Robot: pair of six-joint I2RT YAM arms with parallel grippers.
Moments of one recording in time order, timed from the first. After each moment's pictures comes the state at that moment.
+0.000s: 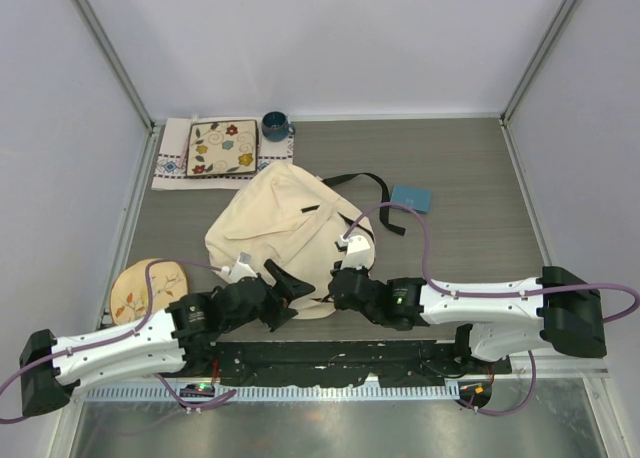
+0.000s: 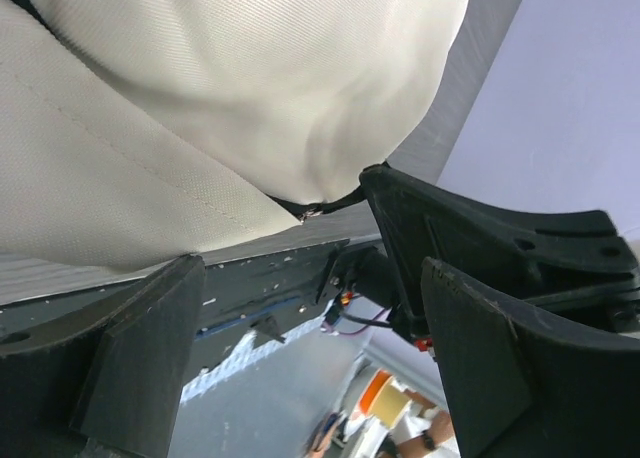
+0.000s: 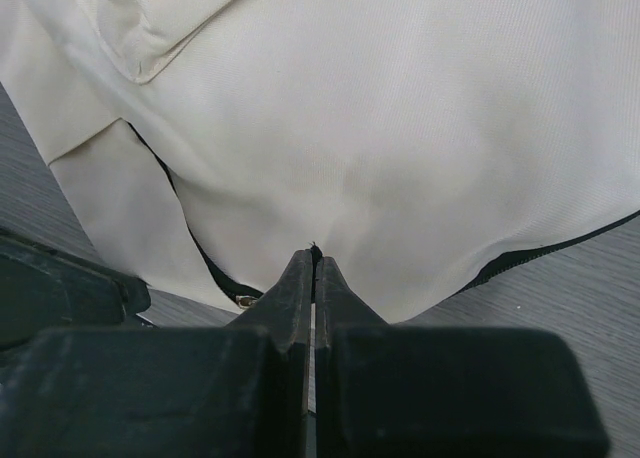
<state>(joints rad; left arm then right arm) -1.15 0.65 0.37 -0.35 -0.27 -1.69 1.31 1.27 0.71 -0.22 0.56 0.85</state>
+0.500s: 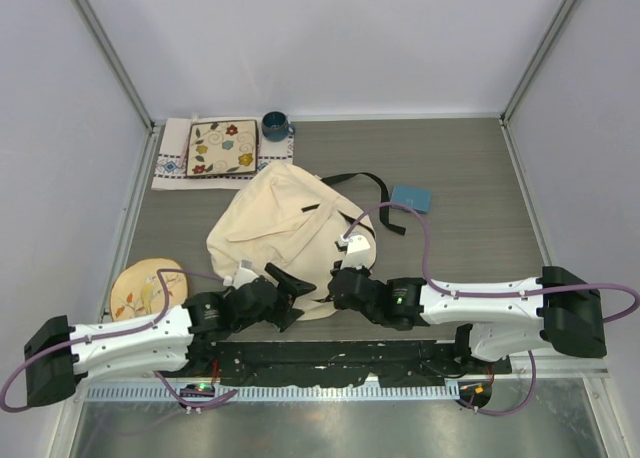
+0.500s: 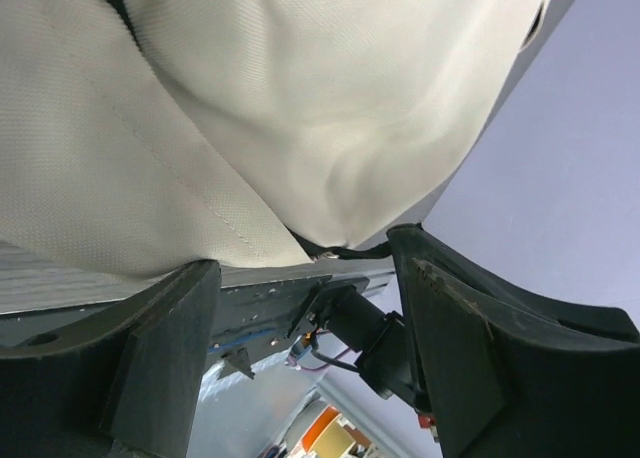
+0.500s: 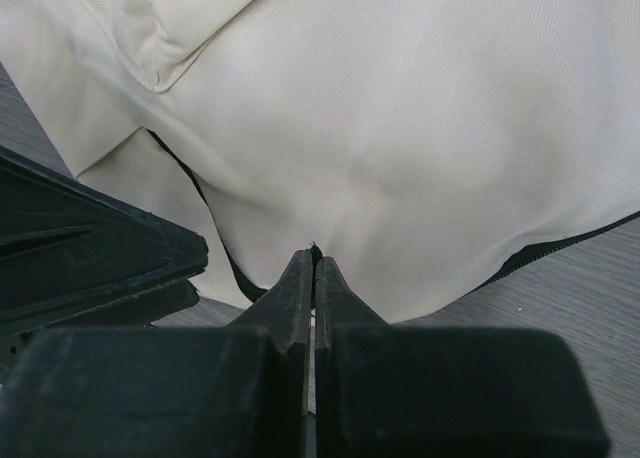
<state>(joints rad) -1.15 0.77 0.34 -0.28 -0.31 -1.92 1.31 1.27 0.72 -0.22 0.56 0.85</state>
